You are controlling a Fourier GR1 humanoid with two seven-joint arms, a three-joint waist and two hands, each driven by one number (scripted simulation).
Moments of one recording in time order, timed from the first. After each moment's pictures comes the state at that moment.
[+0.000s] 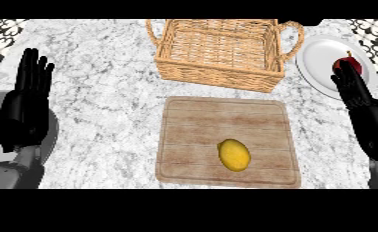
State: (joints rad) left arm -0.13 0.45 -0.10 -1.63 0.33 0.44 -0.04; right arm -0.05 -0.56 0.11 -1.62 -0.28 -0.16 -0.07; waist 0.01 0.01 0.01
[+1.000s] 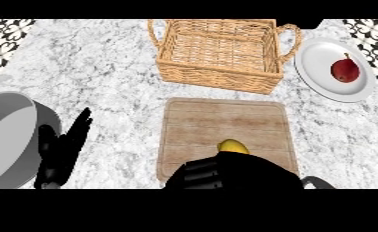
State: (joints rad) left arm 0.06 0.46 -0.28 -1.45 0.36 0.26 0.17; right arm -0.40 -0.41 0.70 -1.98 -0.09 0.32 -0.02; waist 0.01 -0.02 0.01
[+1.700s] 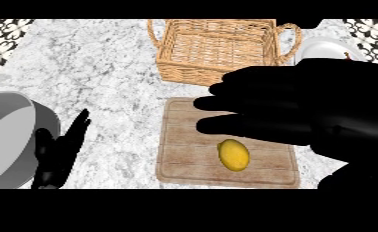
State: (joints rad) left arm 0.08 0.46 -0.27 -1.46 0.35 0.24 0.14; right arm -0.88 -0.75 0.39 -1.97 -0.17 0.70 0.18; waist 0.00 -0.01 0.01
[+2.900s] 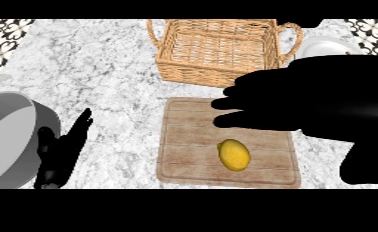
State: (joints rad) left arm 0.08 0.42 -0.24 -1.45 0.31 0.20 0.16; right arm -0.88 -0.74 0.38 -1.88 -0.07 0.99 0.12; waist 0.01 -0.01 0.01
